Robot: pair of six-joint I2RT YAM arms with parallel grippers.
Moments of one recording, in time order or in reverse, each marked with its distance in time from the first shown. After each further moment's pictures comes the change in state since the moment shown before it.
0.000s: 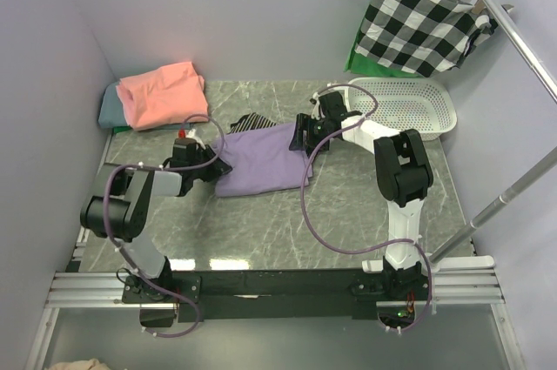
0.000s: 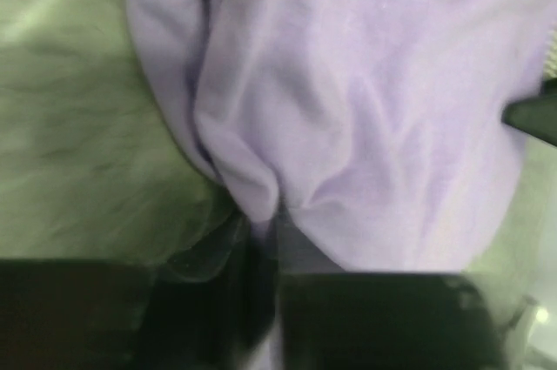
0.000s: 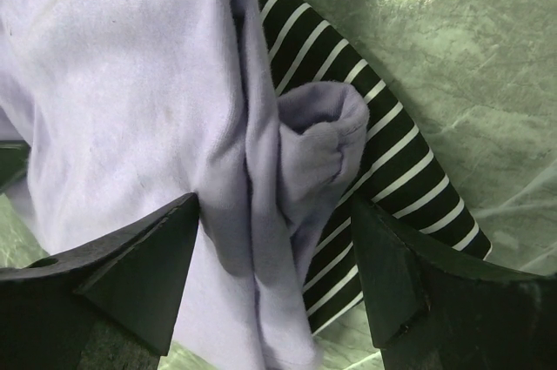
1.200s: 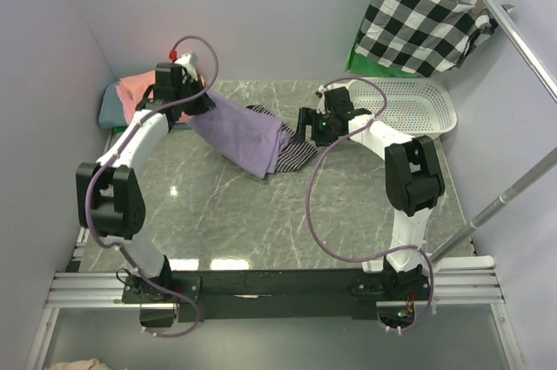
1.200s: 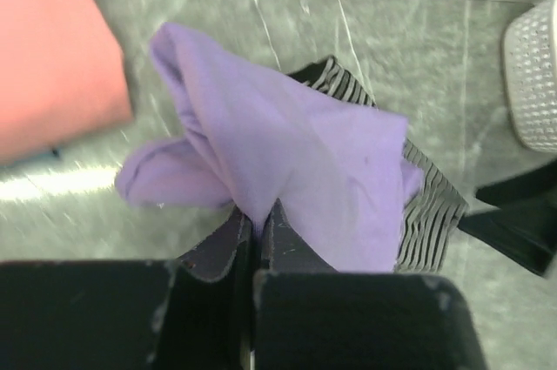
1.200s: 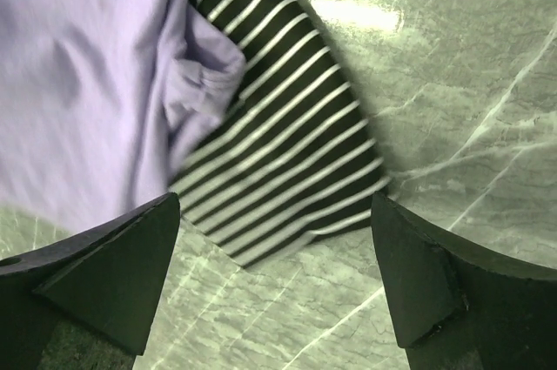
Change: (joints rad) left arm 0.066 0.005 0.765 -0.669 -0.057 0.371; right arm -0.005 -0.122 -0.040 -0.019 0.078 -0.027
